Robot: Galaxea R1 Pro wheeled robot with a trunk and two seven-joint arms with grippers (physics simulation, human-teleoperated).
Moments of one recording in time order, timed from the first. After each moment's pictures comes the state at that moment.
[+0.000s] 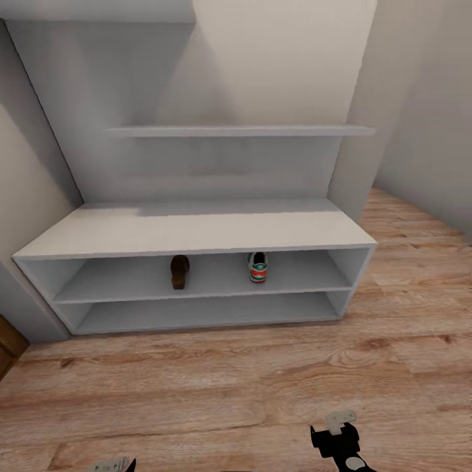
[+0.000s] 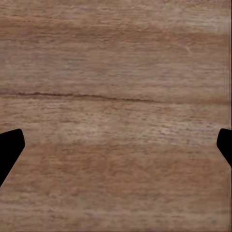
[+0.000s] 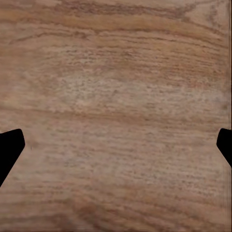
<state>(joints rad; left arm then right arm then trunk) -0.28 0.13 0.38 -0.20 -0.15 -0.47 -0.25 -0.53 -0.03 -0.12 -0.03 0.31 -0.31 -0.15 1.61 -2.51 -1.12</state>
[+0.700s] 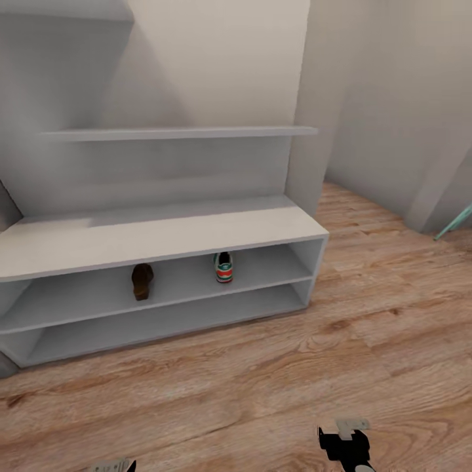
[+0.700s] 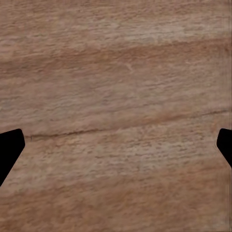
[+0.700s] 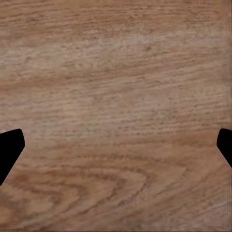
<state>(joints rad) -0.28 0.13 0.38 -0.20 -0.15 -0.47 -0.25 -0.51 -0.06 -0.12 -0.03 0.19 -0.36 -0.15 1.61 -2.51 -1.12</state>
